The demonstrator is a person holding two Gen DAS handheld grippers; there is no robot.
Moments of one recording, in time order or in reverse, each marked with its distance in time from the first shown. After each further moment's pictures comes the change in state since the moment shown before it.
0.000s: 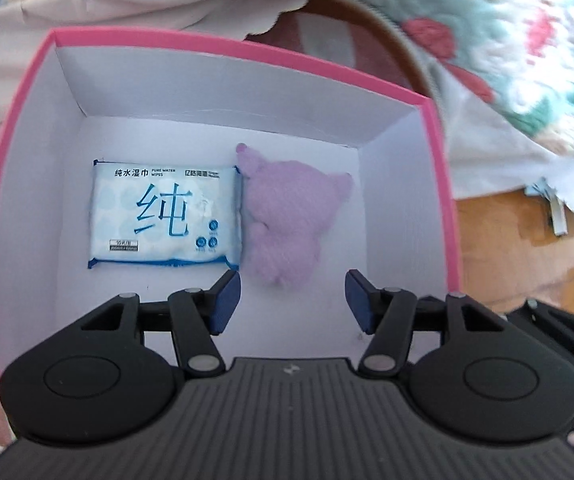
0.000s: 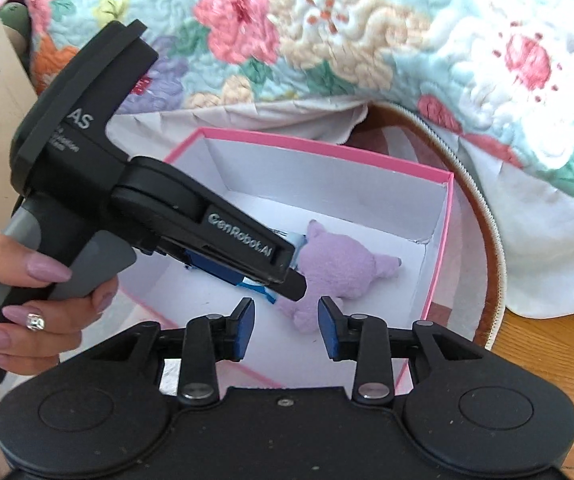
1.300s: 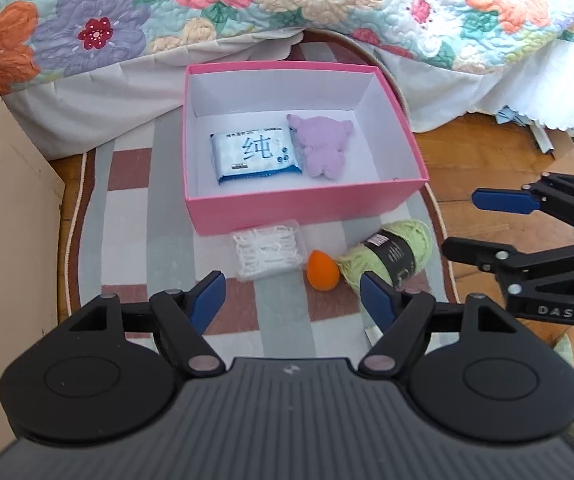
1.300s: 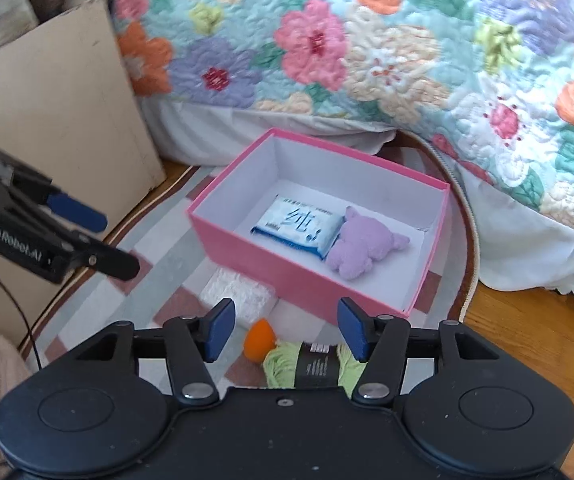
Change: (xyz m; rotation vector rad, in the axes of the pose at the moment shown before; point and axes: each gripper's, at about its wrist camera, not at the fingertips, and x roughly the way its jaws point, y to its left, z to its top) left arm -0.188 0.002 -0.143 0.213 -0.099 0.141; right arm -0.098 0.084 -0.025 -0.113 0.030 -0.050
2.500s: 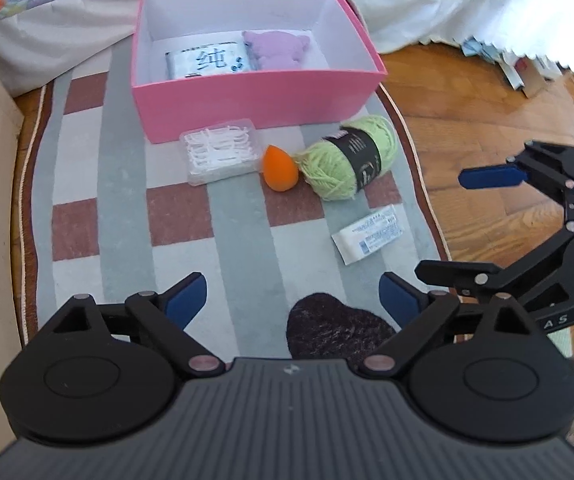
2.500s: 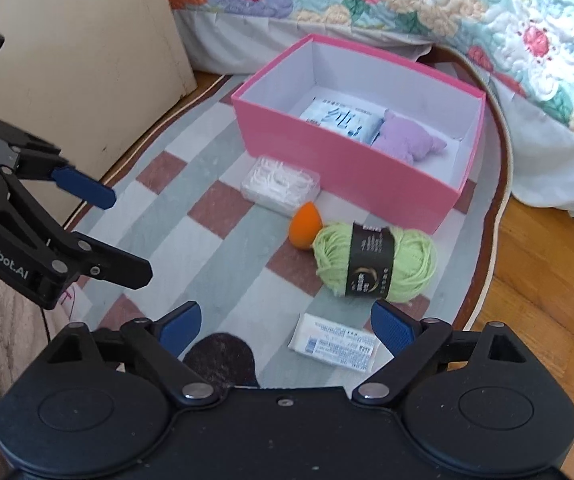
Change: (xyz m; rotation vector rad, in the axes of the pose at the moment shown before) left arm 0.021 -0.025 -0.082 0.051 0.114 -0.069; right arm 0.001 0.033 -0.062 -0.021 0.201 0.052
